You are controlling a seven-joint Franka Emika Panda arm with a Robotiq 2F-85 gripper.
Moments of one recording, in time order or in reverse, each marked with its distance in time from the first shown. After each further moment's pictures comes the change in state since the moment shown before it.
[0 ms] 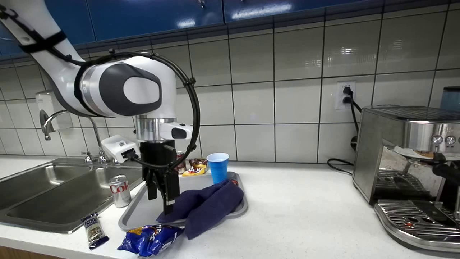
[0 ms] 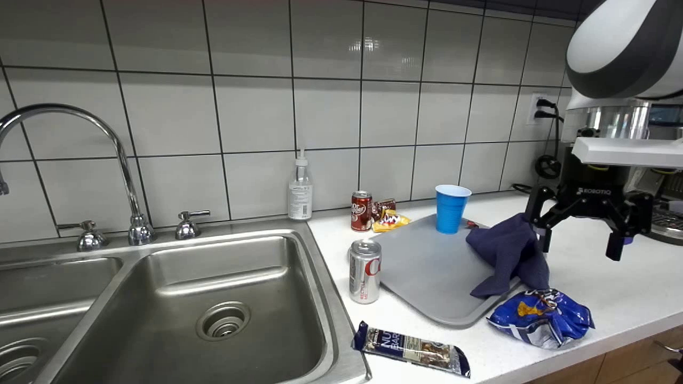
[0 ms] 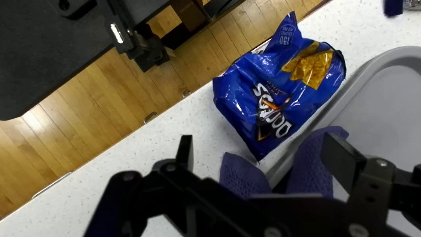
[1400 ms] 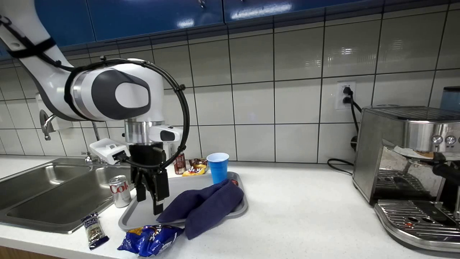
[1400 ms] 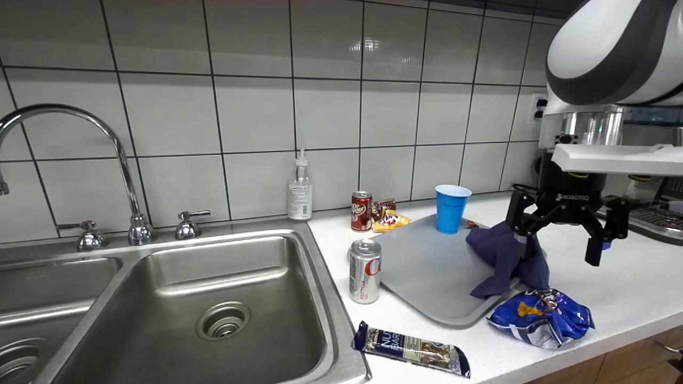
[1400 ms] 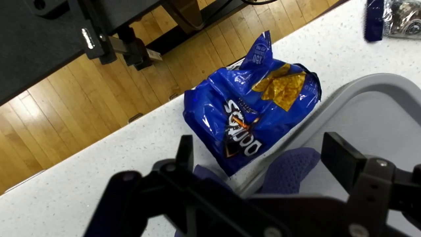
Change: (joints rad) arm 0.065 0.027 0.037 0.001 0.014 0.019 0.011
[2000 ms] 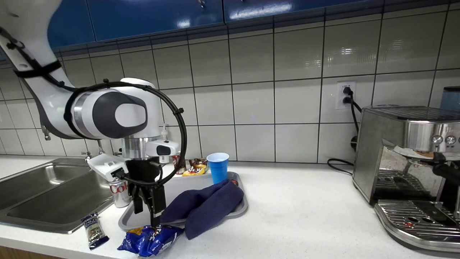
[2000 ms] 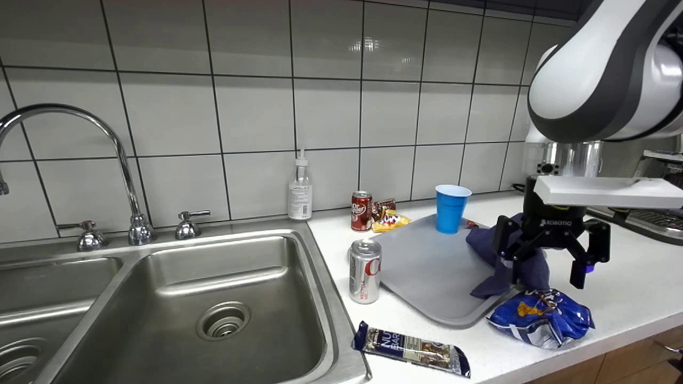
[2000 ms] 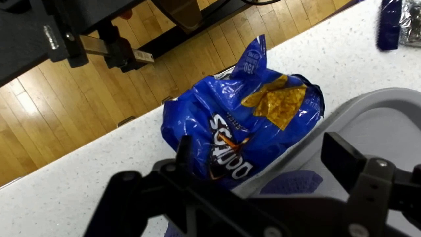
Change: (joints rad) arm 0.036 0.126 0.021 0.000 0.000 0.119 0.025
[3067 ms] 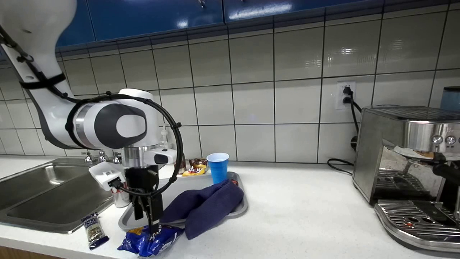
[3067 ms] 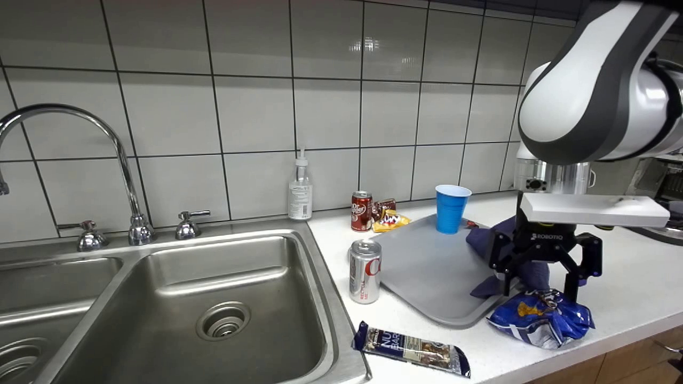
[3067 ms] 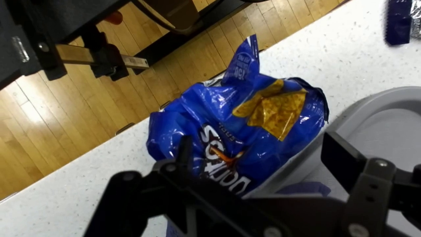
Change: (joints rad) arm 0.024 0.079 0.000 0.011 -0.002 0.063 0.074
